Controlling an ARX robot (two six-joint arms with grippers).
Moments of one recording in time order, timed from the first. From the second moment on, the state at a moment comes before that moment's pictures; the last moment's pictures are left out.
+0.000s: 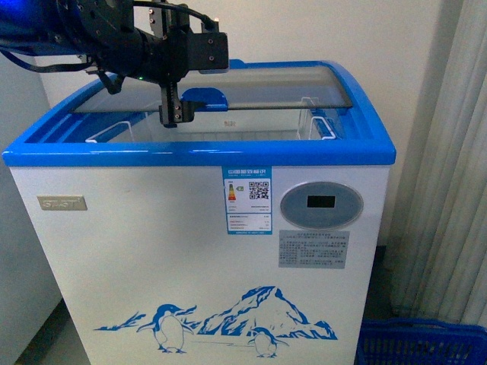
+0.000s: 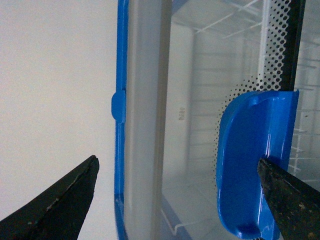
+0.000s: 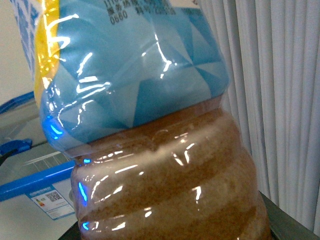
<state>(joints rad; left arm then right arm) -0.20 2.47 2.33 -0.07 0.30 1.52 0.06 0.37 0.52 -0.13 0.34 0.32</state>
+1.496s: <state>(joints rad) -0.18 1.50 1.14 0.46 -0.16 0.13 0.01 0.41 0.58 -0.27 0.19 0.28</state>
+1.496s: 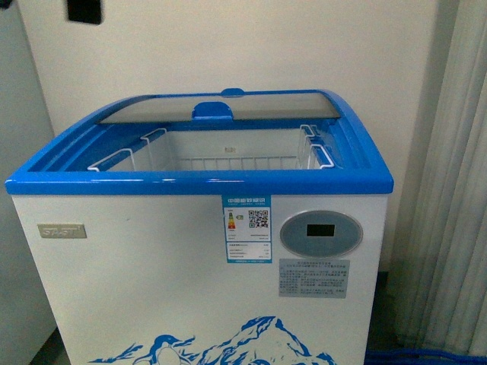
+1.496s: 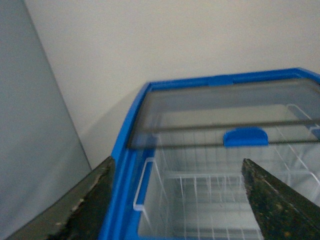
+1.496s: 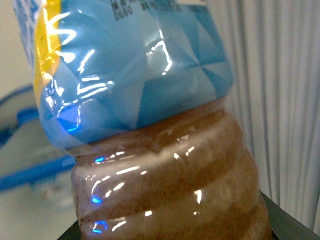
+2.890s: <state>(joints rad) 0.00 0.58 0.06 0.51 0.00 0.01 0.21 2.26 2.24 -0.47 0.09 -1.23</state>
